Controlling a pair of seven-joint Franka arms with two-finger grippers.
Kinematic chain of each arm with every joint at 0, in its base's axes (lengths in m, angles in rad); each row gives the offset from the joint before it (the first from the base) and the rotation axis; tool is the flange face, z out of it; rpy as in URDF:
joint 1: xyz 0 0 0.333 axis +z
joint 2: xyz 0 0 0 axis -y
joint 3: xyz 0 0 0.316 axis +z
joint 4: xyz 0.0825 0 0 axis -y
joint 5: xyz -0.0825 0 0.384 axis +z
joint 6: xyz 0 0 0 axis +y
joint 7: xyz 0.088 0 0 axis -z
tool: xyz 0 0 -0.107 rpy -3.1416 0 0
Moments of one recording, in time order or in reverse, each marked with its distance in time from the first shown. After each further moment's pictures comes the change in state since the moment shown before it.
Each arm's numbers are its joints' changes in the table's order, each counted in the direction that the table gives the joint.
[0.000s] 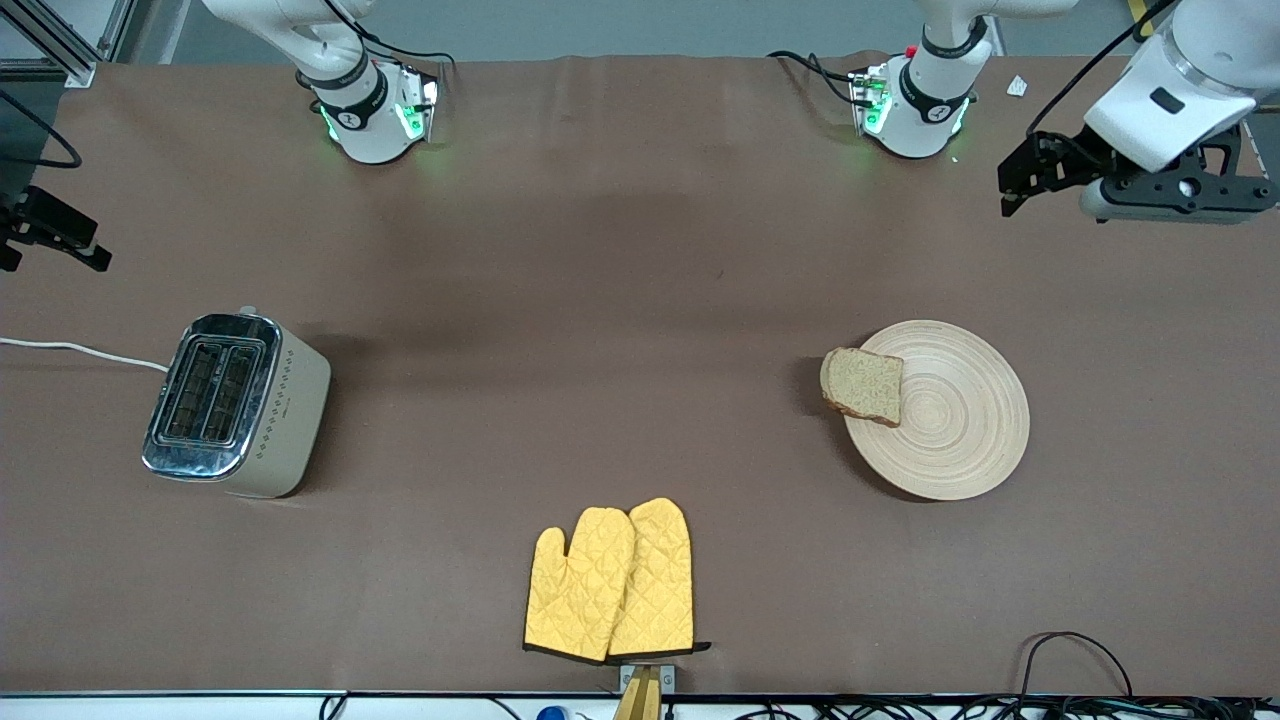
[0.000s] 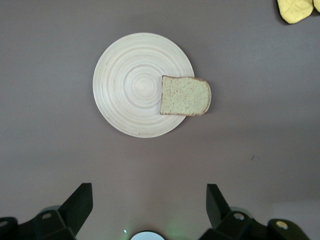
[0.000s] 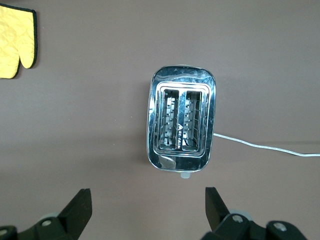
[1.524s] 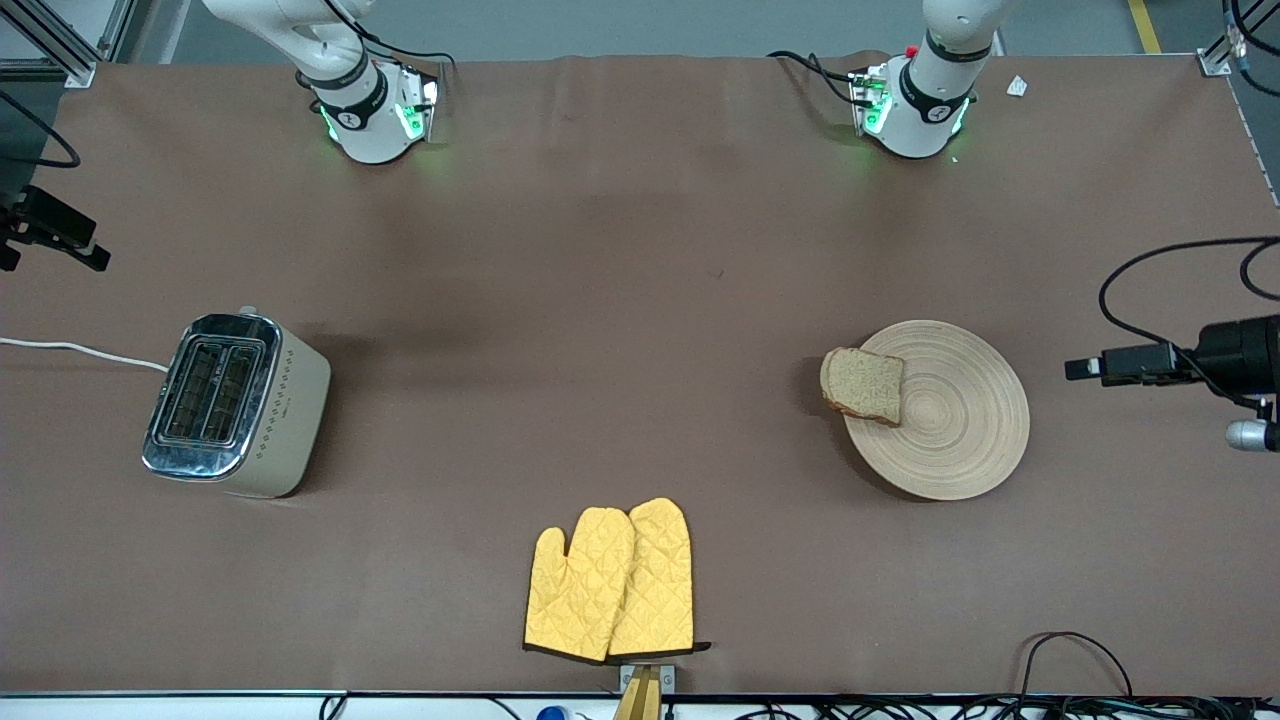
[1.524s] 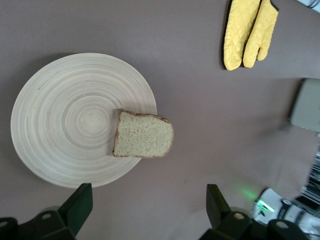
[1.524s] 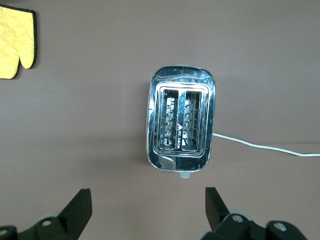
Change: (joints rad) left arm 0.889 -0.571 -0.681 0.248 -0.244 -0.087 0.118; right arm 0.000 0.001 -0.002 0.000 0.000 0.000 0.000
